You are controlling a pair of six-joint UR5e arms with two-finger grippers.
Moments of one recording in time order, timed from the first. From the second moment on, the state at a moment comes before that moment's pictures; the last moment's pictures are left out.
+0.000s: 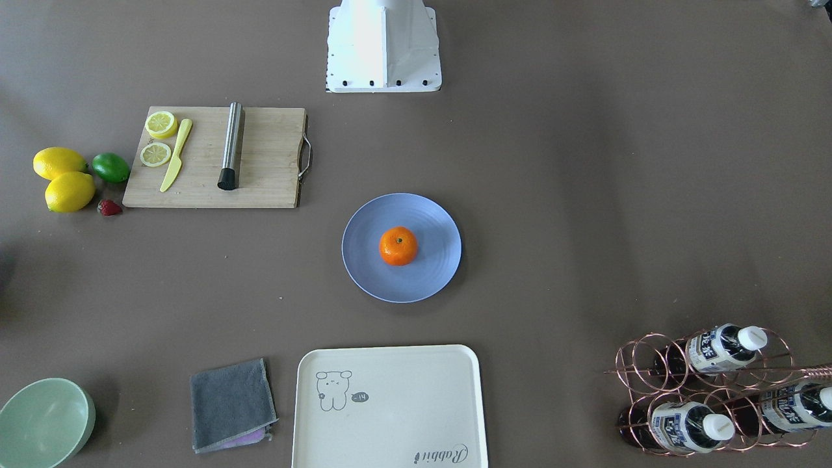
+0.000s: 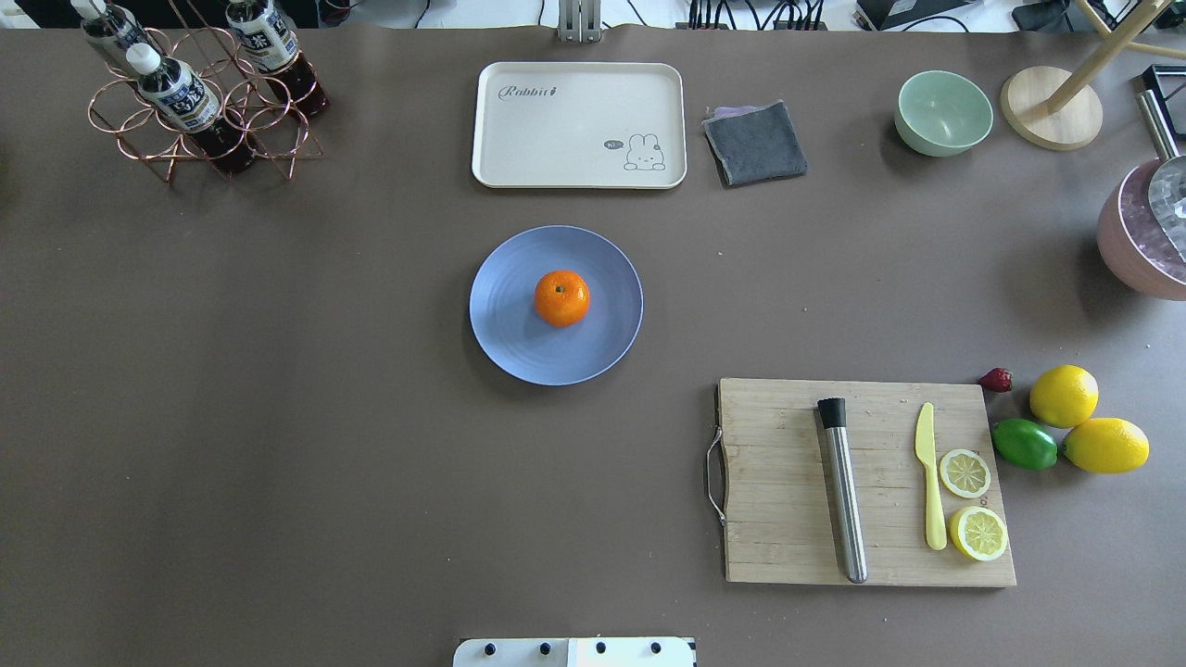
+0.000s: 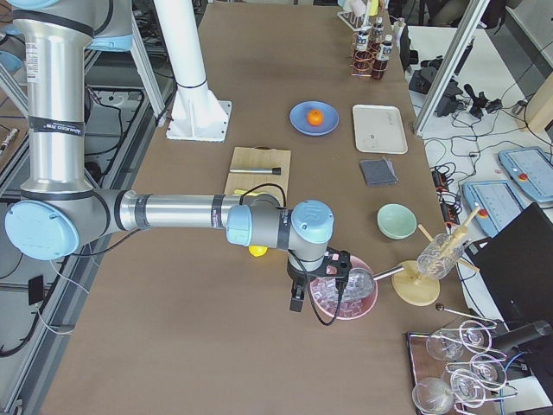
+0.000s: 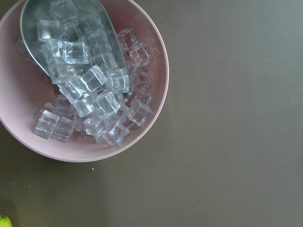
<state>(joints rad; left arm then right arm) -1.63 -1.50 -1.68 -1.41 -2.46 0.14 1.59 -1.64 1.68 -1.65 2.27 0.11</state>
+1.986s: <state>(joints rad) -1.63 -1.50 -1.68 -1.41 -2.46 0.14 1.59 -1.64 1.69 -1.65 2.30 0.11</state>
